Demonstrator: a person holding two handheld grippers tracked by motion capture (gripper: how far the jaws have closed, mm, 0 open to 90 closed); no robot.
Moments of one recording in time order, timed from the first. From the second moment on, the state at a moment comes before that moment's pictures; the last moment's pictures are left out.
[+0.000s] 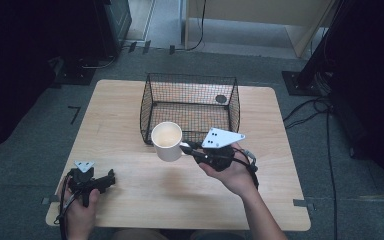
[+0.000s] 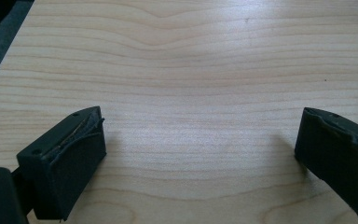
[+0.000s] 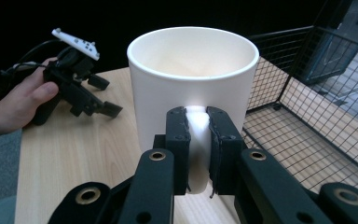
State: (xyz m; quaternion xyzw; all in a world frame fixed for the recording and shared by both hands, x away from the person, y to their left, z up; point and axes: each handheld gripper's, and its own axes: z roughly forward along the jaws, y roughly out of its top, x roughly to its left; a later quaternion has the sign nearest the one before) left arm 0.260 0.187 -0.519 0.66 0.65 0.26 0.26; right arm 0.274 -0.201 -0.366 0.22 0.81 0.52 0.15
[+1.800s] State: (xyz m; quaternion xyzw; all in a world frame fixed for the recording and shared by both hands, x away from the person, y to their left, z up) left arm 0.260 0.187 -0.519 0.66 0.65 0.26 0.26; right arm 0.435 -0.216 -0.382 0.26 0.79 0.52 0.18
